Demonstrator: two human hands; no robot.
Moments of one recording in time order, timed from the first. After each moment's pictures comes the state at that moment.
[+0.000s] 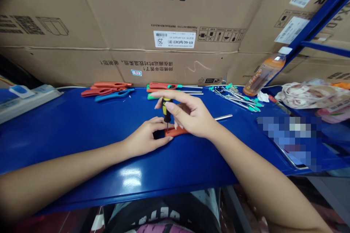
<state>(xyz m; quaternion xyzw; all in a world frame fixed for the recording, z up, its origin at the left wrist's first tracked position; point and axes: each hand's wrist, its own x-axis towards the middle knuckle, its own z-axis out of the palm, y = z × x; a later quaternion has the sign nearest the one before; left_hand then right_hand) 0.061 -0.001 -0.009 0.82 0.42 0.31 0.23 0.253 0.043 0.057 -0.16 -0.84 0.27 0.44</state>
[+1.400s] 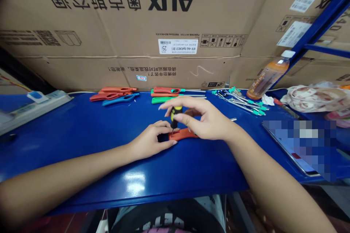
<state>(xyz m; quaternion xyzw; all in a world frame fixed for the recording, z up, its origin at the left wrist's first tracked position) 0.060 0.000 -0.012 0.82 0.42 0.31 0.25 0.267 0.043 0.072 -0.17 -0.90 0.22 0.35</state>
